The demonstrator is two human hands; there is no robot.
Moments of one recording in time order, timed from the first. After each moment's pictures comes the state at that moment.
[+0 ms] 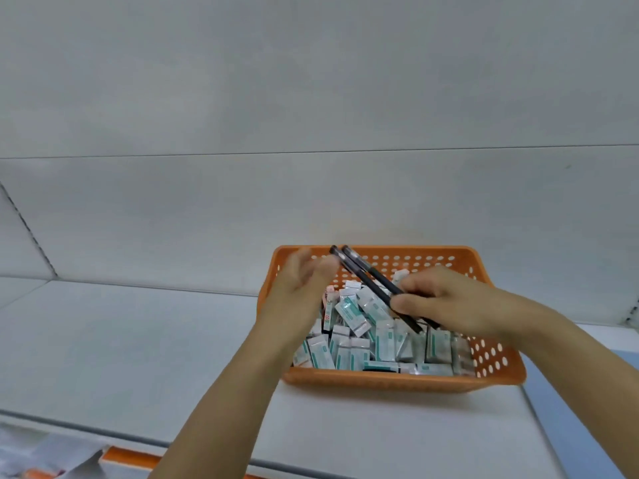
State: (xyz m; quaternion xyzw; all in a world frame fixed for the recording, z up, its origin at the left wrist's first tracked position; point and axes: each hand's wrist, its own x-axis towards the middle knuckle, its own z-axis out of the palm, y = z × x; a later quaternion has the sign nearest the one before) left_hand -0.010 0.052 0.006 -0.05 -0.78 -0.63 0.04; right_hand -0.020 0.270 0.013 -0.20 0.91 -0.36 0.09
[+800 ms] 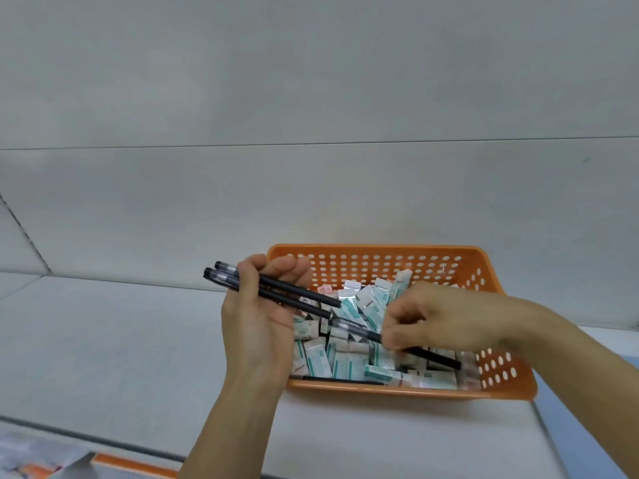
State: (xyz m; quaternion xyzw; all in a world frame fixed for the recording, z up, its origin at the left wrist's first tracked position) left_hand -0.013 0.050 -0.012 -0.03 -0.34 -0.93 0.16; right_hand -0.018 0.257 0.021 -0.22 0.91 -0.26 0.21
